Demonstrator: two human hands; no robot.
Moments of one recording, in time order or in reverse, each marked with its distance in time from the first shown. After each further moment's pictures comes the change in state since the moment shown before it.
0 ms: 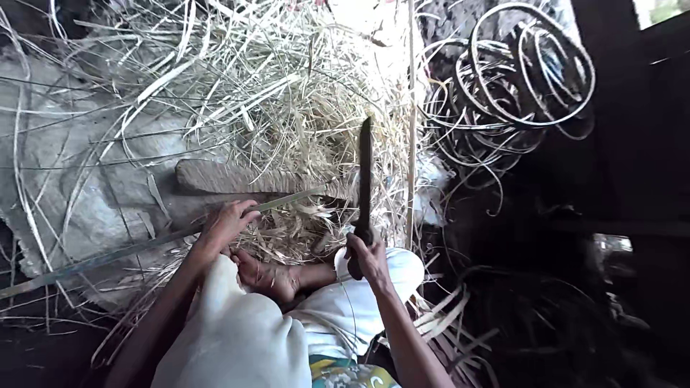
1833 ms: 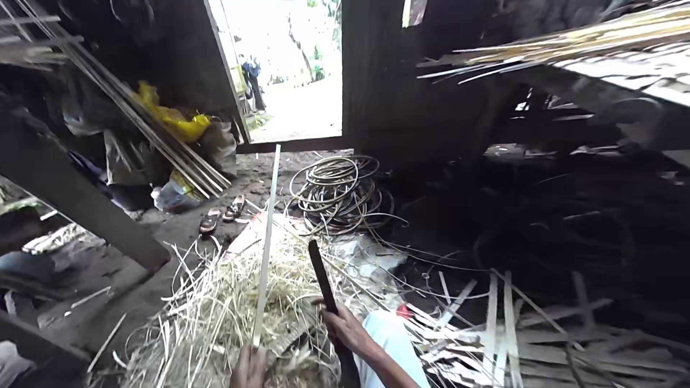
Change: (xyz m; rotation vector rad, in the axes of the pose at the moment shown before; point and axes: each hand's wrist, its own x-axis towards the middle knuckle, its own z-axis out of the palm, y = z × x) left_hand -0.011 0.241 -0.054 -0.155 -0.033 0.111; right_hand -0.024 -0.063 -0.074 0.550 0.120 -0.255
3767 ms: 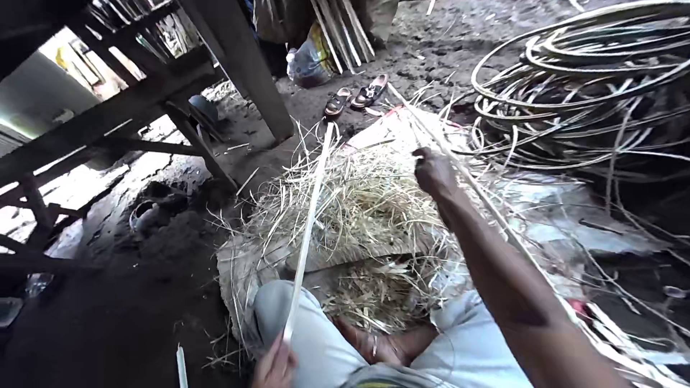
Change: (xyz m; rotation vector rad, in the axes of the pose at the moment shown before) left_hand -0.220 -0.058 -0.042 -0.257 0.325 -0.413; right_hand 0.204 -0.041 0.060 -0.813 0.018 -0.082
